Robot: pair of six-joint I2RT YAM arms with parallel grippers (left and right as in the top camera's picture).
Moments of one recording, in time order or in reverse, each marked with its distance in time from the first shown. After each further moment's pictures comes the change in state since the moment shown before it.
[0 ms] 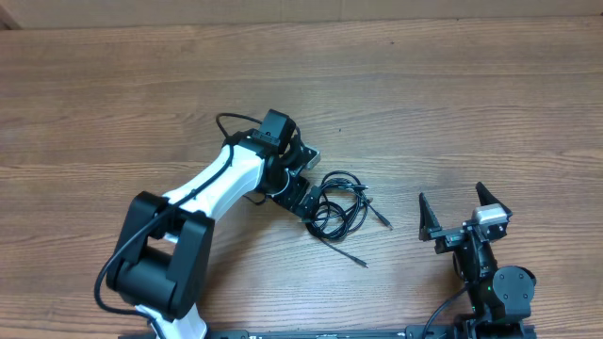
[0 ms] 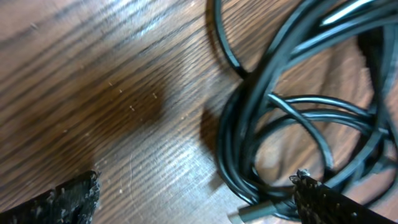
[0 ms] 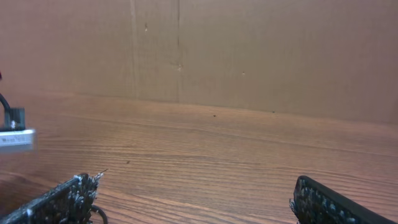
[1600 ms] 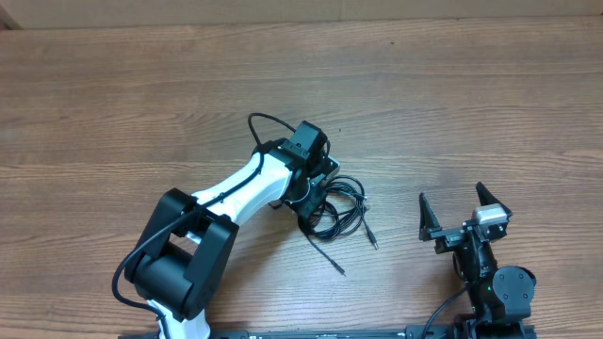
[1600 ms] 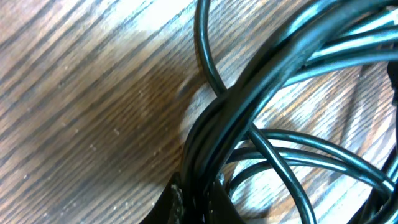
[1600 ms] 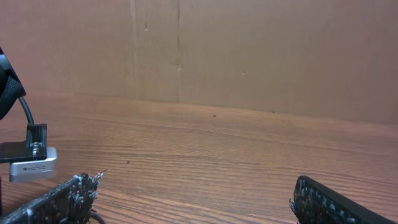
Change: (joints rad) left arm -0.137 0.045 0.026 0.027 -0.181 -0.004; right arm 0.000 0.000 0.000 0.000 0.000 0.000
